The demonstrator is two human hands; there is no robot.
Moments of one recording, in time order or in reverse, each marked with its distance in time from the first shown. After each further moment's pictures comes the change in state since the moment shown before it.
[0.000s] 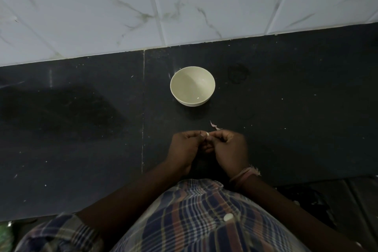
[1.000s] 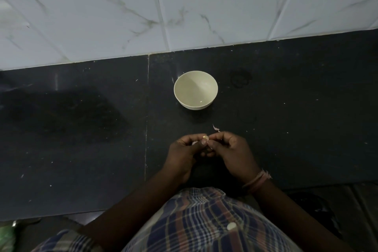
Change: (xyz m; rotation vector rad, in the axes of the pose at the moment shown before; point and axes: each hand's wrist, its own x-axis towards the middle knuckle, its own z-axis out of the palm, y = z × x) left_hand -0.011 -0.003 -0.014 -0.139 -0.019 0.014; right_hand 0.000 -0.001 -0.017 0.052 -0.266 -0.066
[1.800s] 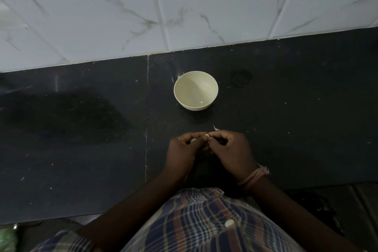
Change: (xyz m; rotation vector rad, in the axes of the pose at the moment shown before) left_hand 0.000 0.005 0.001 0.184 0.003 0.150; right_hand 0.009 -0.002 0.004 -0.324 0.149 -0.123
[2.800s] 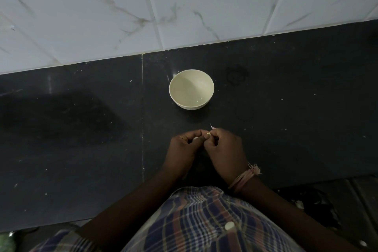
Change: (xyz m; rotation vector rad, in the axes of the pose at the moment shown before) left_hand 0.009 0.000 0.000 0.145 -0.190 0.090; right_hand -0.001 -0.011 0.014 -0.403 0.093 -0.037
